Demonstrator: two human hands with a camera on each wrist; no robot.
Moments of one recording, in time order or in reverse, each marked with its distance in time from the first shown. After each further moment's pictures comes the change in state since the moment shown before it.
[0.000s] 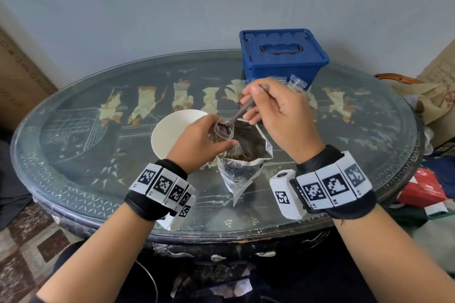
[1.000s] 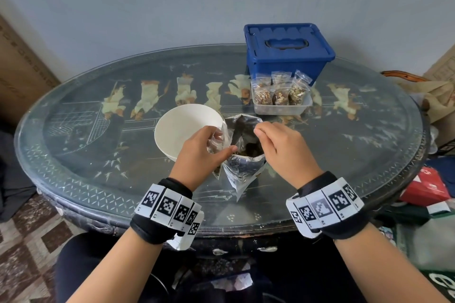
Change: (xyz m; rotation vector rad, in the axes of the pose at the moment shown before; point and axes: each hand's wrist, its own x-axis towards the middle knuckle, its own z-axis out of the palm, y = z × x) left_hand -0.032 -0.008 0.017 -0.105 0.112 -0.131; right_hand -0.055 0.064 0.010 -0.451 -0.117 -0.120
